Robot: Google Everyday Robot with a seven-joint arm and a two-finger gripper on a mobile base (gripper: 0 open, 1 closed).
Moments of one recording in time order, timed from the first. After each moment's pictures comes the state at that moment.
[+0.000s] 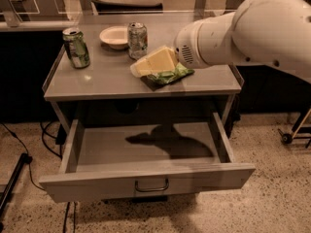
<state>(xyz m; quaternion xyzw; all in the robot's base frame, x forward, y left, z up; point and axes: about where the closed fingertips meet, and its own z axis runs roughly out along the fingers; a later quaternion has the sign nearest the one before) 0.586 -0.022 0.970 -0.36 0.78 0.14 0.50</state>
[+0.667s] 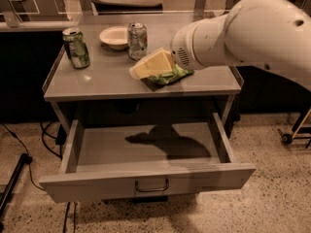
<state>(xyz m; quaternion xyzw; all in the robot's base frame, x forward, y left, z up) 0.591 -0.022 0.965 -0.37 0.78 0.12 0.50</state>
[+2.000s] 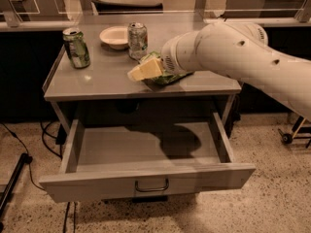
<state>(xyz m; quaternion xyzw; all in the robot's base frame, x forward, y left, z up) 0.653 -0.012 0.910 -0.35 0.79 0.10 0.49</state>
